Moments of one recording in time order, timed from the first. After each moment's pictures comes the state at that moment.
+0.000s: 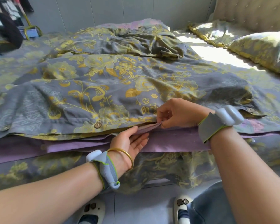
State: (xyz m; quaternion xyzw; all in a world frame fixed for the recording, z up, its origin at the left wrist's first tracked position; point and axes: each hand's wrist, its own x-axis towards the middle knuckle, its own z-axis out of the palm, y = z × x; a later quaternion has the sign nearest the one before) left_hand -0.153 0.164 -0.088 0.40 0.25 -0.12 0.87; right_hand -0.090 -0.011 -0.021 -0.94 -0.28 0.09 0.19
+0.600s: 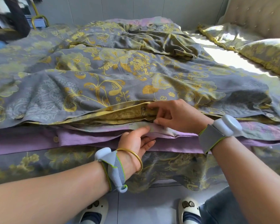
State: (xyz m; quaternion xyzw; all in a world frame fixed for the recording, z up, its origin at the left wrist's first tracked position) left_hand -0.155 0.192 -0.097 0.43 0.25 -0.09 0.86; right_hand -0.096 0.045 -0.042 -0.92 -0.31 0.01 0.24
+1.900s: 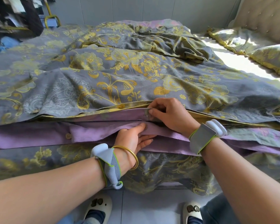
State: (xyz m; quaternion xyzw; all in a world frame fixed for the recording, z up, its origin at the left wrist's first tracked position) left_hand -0.157 0.228 -0.089 0.47 0.22 -0.08 0.85; right_hand -0.085 0.094 -0.061 -0.90 -0.24 -0.05 0.37
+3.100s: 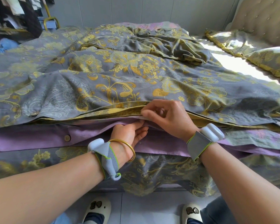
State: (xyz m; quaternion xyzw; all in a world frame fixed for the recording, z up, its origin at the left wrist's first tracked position) left_hand -0.141 0.235 -0.081 0.46 0.22 -0.03 0.86; right_hand -0.099 0.096 -0.052 -0.85 -0.33 -0.14 0.39
